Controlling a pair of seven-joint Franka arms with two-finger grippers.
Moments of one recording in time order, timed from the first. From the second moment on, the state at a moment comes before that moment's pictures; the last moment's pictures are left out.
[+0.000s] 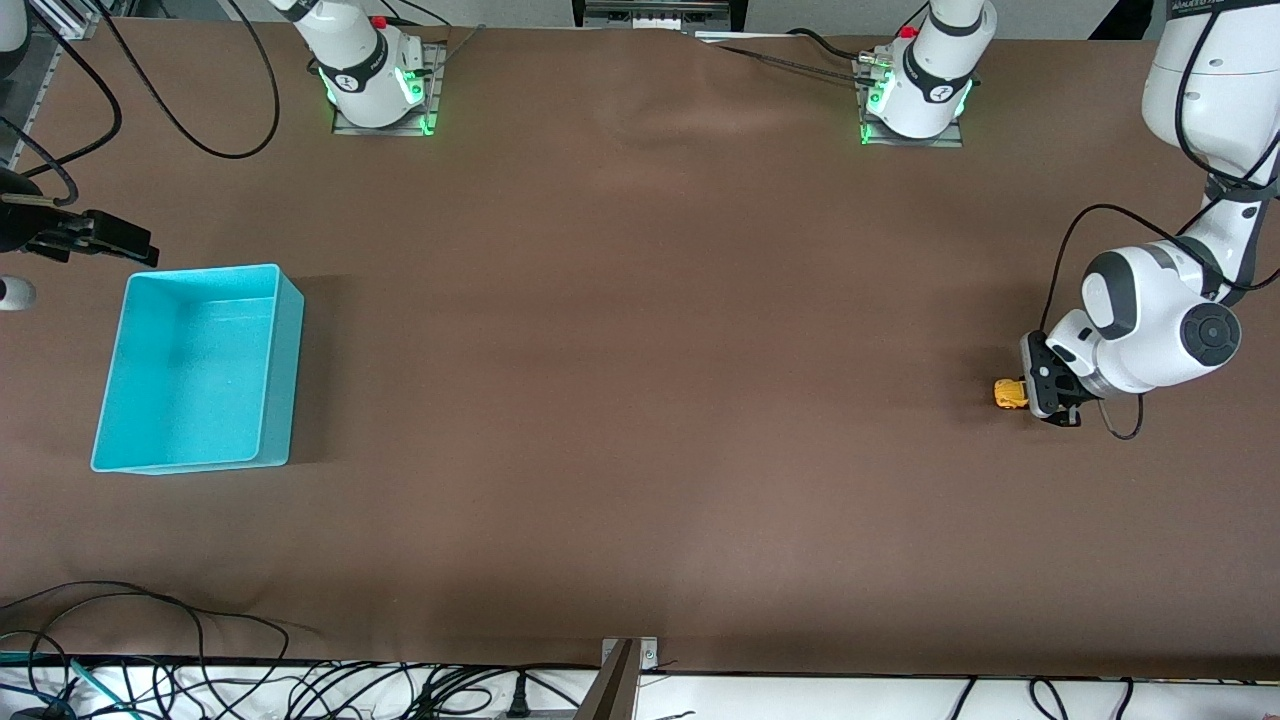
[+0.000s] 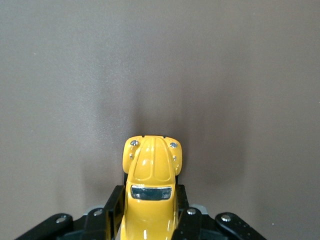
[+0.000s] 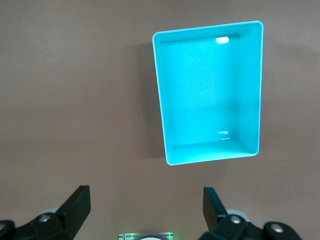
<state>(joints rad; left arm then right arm) 0.19 0.54 0.02 -1.96 0.00 2.44 1.74 -0.09 0.15 0.06 -1.44 -0.05 1.45 0.00</state>
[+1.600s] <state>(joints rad) 0.18 0.45 -0.08 -1.77 0.01 2.14 1.62 -0.09 0.15 0.06 -1.44 -0.05 1.45 0.00</state>
